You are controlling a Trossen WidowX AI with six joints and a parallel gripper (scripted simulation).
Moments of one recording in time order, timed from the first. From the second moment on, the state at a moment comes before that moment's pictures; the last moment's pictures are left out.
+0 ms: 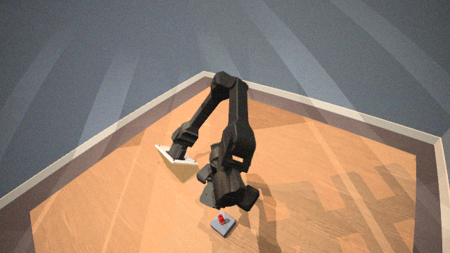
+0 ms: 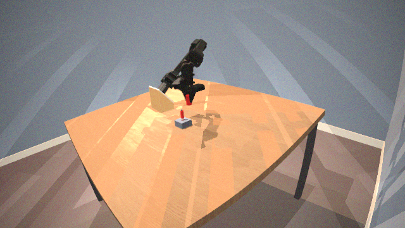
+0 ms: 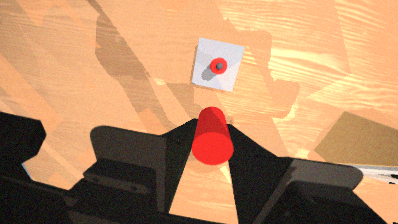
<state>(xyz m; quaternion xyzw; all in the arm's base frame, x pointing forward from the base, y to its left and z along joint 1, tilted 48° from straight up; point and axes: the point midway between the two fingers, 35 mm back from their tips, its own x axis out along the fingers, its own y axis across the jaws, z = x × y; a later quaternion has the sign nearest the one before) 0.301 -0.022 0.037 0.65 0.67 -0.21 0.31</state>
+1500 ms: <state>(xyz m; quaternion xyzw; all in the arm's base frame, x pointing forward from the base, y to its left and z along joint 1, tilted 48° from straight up) 0.312 -0.044 -0.016 0.65 0.67 -0.21 0.31</state>
